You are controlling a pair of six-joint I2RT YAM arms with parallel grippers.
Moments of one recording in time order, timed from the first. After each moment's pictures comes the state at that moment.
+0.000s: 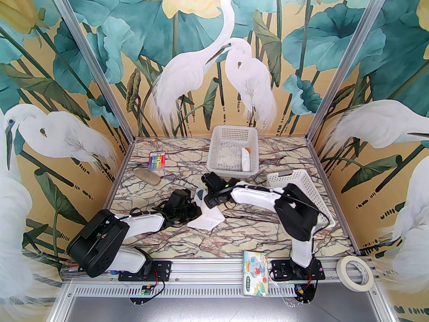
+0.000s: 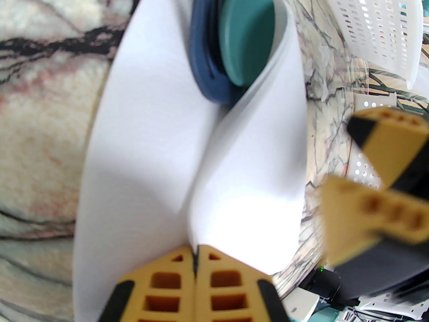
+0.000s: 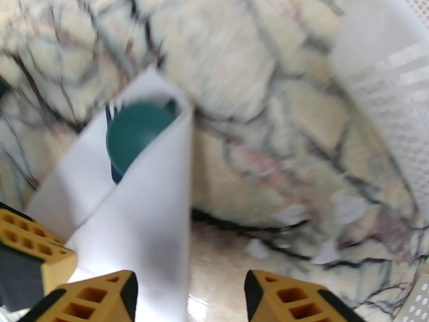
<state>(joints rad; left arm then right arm) -0.54 1.43 0.42 0.12 0.32 -0.93 0.87 1.85 1.29 -0.51 0.08 0.23</state>
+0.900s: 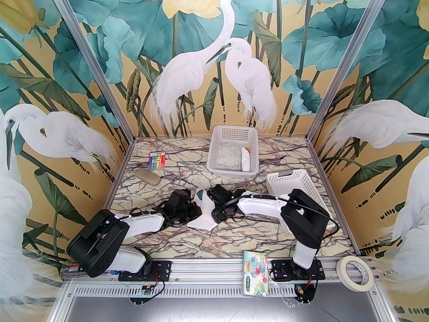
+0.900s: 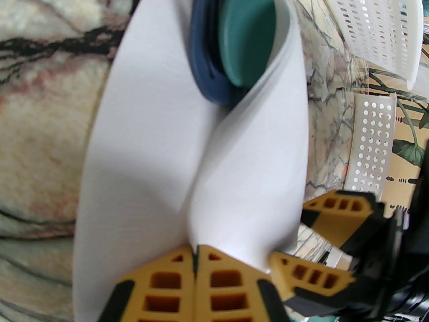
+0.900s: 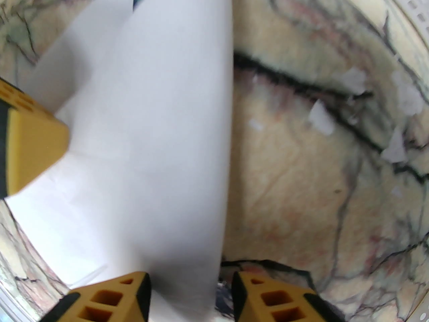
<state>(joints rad) -0.54 1.43 0.42 0.12 0.32 -0.93 0.94 1.82 1.07 -0.50 0.00 0.29</state>
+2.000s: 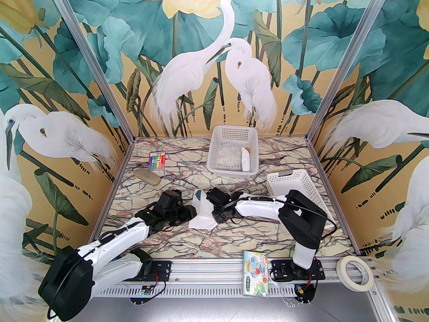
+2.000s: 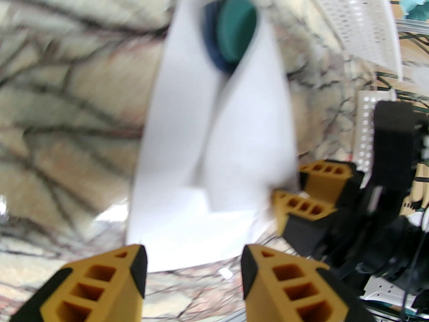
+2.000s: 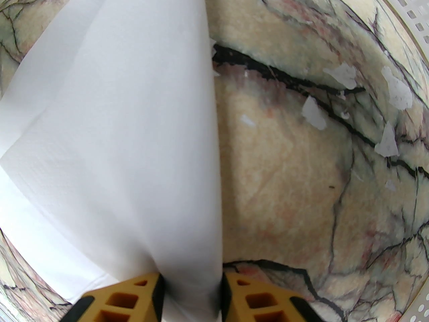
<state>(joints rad) -0.52 1.07 0.43 -0.35 0.25 -0.89 0.97 1.83 1.07 -0.50 0.07 0.32</state>
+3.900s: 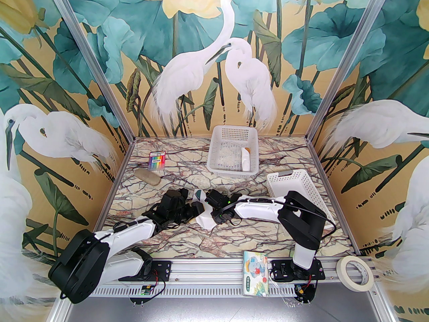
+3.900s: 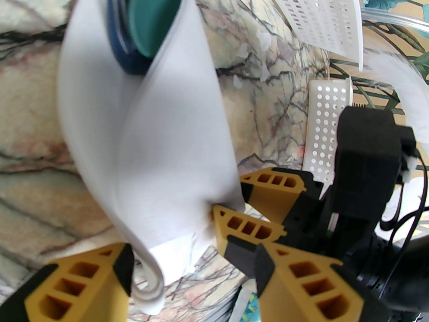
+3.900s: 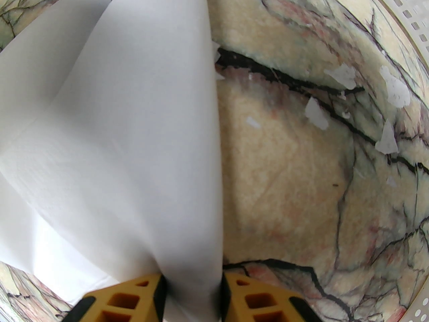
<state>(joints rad) -0.52 1.25 0.40 0.07 0.45 -0.97 1.00 1.83 1.06 -0.47 0.10 0.36</state>
